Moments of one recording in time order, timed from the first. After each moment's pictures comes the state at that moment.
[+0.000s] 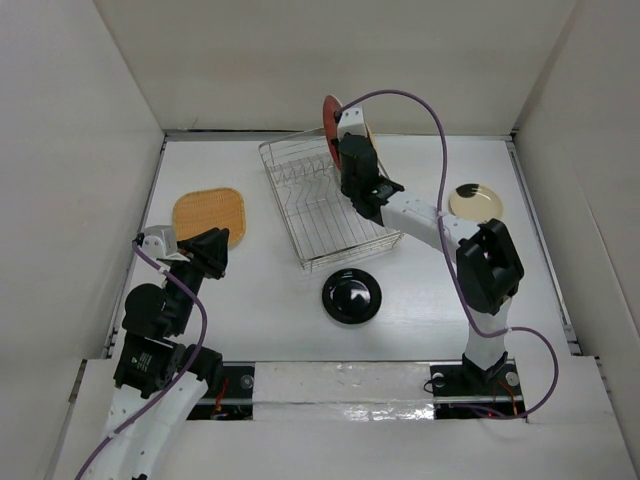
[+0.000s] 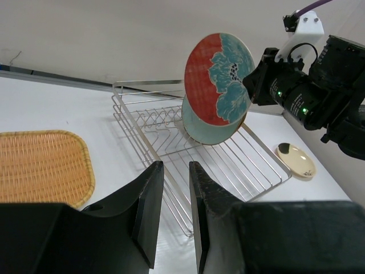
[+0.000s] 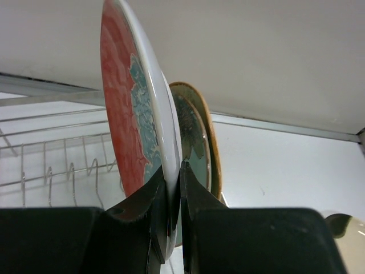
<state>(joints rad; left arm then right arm) -0.35 0.27 0.62 -0.22 -0.10 -0.35 0.69 1.92 1.57 0.27 0.74 -0.15</state>
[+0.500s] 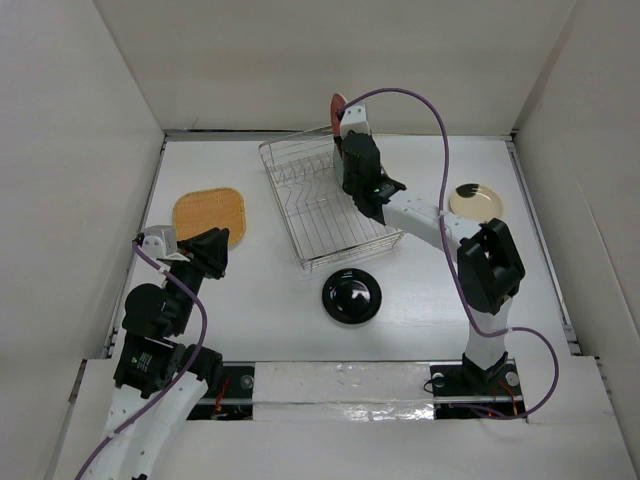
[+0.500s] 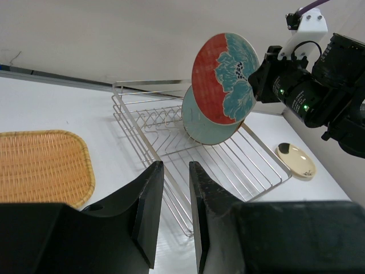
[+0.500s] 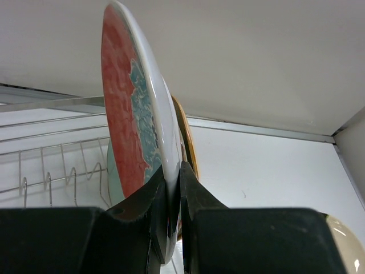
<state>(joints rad) -0.35 0.27 0.62 -0.22 -0.10 -0.35 0.68 1.91 1.57 0.31 0.79 -0.22</state>
